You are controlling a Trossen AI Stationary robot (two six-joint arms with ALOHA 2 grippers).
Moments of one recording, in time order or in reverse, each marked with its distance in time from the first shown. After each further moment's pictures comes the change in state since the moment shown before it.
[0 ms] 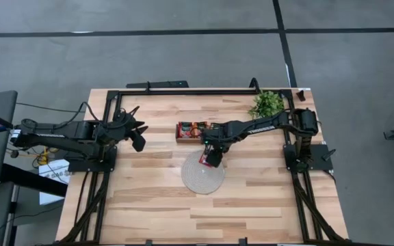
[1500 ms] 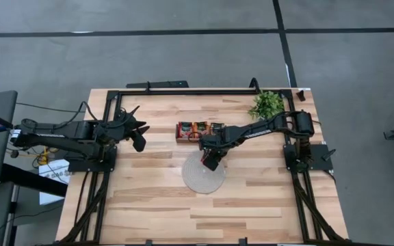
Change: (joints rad) left arm 0.000 0.001 0.001 0.043 0.022 0.006; right arm 0.038 0.055 0.002 0.035 0.047 0.087
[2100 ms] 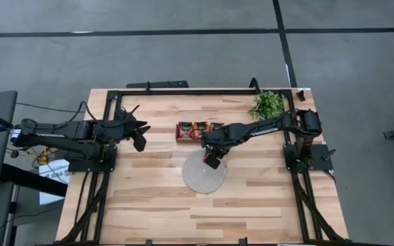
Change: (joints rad) left arm 0.000 0.002 0.000 0.040 0.012 -0.004; right arm 0.005 -0.085 -0.002 -0.023 0.002 -0.018
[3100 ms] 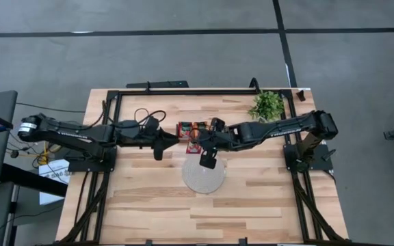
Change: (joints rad) left arm 0.002 0.353 0.000 0.694 0.411 -0.170; right arm 0.157 -0.156 0.258 0.001 0.346 -0.326
